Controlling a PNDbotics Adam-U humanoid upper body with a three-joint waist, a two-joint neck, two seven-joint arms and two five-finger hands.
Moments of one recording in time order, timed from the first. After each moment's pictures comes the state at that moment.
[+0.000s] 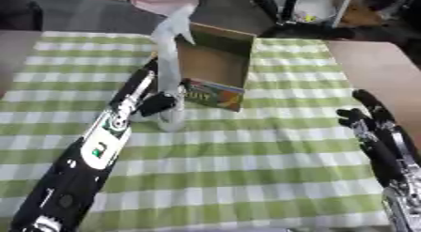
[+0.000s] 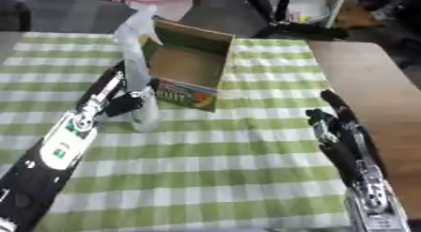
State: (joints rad) left arm -0.65 0.20 -0.24 -1.19 -0.48 0.01 -0.10; right arm -0.10 -0.14 -0.04 -1.71 0.00 -0.14 0.09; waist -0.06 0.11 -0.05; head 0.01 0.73
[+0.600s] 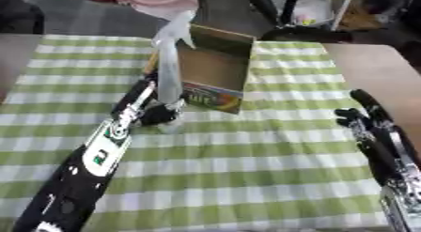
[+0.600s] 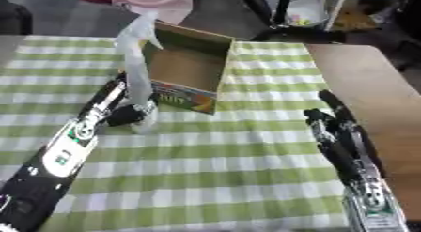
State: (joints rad) left arm -0.65 0.19 -0.25 -1.16 -0.48 -0.02 -0.12; right arm -0.10 -0.14 -0.04 -1.71 0.00 -0.14 0.09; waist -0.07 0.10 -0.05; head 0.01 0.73
